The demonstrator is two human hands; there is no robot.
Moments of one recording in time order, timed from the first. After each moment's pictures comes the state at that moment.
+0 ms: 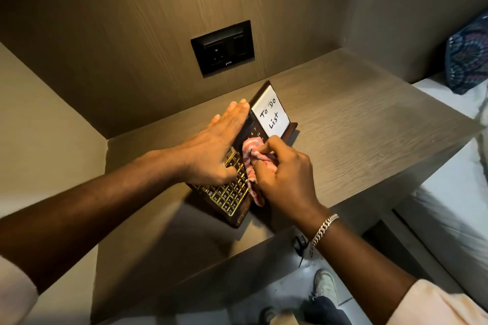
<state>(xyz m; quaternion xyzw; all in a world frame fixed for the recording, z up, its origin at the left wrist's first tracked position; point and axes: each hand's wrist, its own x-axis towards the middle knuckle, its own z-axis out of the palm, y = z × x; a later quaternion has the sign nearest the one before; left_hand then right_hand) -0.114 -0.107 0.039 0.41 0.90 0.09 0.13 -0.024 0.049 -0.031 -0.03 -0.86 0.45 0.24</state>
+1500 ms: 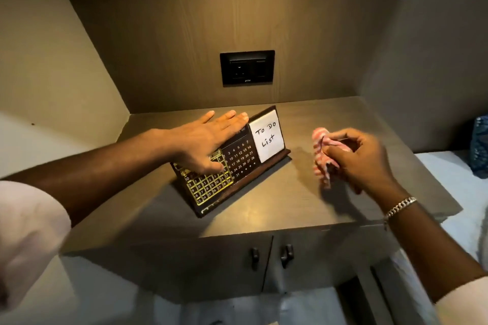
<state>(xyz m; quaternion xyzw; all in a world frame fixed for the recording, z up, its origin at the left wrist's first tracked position) -0.100 -0.085 0.061 0.34 0.93 -0.03 0.11 -0.065 0.244 0.011 -0.01 -0.86 0.50 0.12</state>
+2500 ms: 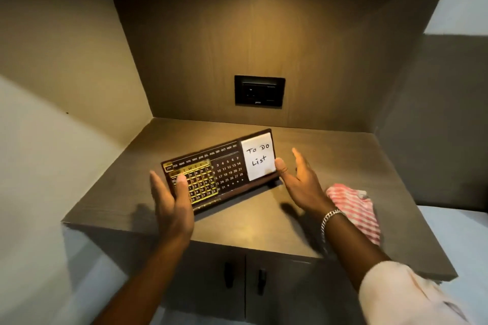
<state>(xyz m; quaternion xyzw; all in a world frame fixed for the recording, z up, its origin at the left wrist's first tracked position) 0.026 0.000 -0.016 -0.31 0.71 0.57 -0.27 -0.113 0.212 -0.028 0.13 -0.85 0.51 -0.08</state>
